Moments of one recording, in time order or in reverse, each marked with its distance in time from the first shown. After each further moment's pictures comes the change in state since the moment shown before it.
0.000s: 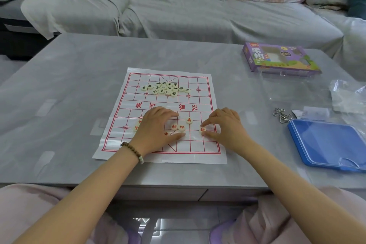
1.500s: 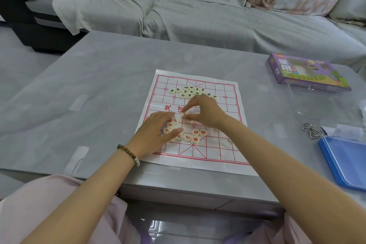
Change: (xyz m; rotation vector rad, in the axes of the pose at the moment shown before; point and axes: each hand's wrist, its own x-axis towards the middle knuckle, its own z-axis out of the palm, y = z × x) left_hand -0.035 -0.058 -0.034 -0.253 -0.115 -0.214; right_hand 0.102 -0.100 0.015 0.241 -0.077 -0.125
